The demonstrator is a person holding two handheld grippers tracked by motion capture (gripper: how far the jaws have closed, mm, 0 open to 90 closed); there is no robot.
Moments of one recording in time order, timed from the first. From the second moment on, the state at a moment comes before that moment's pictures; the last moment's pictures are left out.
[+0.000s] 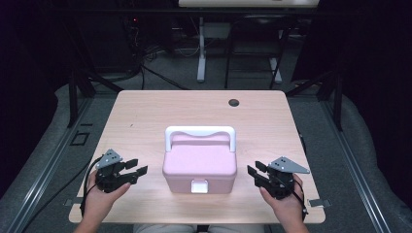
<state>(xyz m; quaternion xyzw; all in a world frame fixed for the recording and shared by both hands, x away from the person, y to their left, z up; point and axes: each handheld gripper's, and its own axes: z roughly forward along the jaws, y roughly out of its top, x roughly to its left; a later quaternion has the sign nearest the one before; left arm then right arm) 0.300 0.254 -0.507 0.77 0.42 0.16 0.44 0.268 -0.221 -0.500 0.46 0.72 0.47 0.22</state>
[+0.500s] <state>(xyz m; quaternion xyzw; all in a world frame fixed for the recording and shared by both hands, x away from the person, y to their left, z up) 0.304 0.255 -0.522 0.78 0.43 0.16 0.43 0.274 -0.222 -0.511 0.47 0.72 0.45 0.22</state>
